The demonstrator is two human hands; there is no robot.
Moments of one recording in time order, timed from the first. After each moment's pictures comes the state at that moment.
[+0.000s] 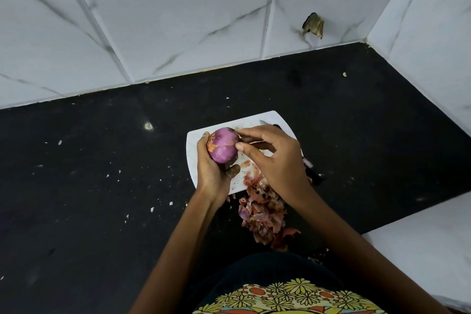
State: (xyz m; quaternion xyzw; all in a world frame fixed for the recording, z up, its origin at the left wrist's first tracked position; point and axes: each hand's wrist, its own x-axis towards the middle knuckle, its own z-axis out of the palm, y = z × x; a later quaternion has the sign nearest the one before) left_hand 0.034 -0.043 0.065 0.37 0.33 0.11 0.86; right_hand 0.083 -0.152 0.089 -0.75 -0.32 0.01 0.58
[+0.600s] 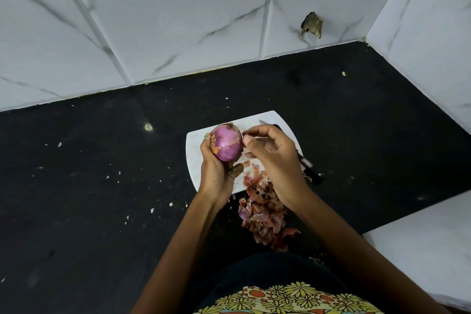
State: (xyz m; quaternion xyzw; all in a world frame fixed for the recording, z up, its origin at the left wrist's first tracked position) left_hand 0.037 -0.048 0.065 0.39 0.32 0.10 0.86; right_hand 0.078 -0.150 0.093 -0.68 -0.15 0.18 0.70
